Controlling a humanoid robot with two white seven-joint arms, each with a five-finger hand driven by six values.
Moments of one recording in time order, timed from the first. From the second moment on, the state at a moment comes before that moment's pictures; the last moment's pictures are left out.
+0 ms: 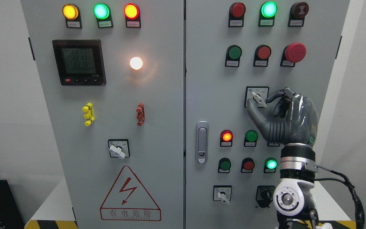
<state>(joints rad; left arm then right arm) 0.00 -0.09 0.00 0.00 0.00 -0.07 0.08 -0.70 0.14 0.00 -1.75 0.85 0.27 -0.11</state>
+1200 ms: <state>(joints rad) 0.00 -0.09 0.00 0.00 0.00 -0.07 0.08 -0.71 0.14 0.00 -1.74 0.85 0.28 -0.11</state>
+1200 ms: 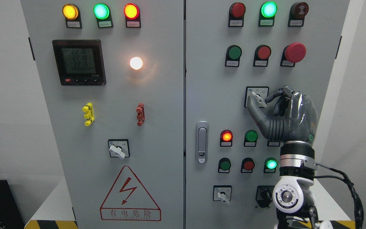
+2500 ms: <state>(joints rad) 0.00 -0.09 0.00 0.00 0.00 -0.07 0.08 -0.71 0.14 0.01 -1.74 0.85 0.28 -0.10</state>
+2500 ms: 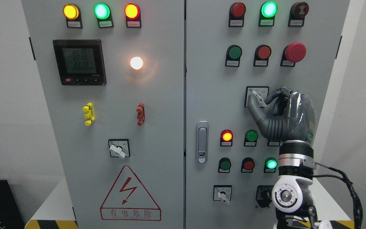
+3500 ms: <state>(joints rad) 0.00 -0.09 0.00 0.00 0.00 -0.07 0.08 -0.72 0.14 0.03 -1.74 0.85 0.28 -0.11</state>
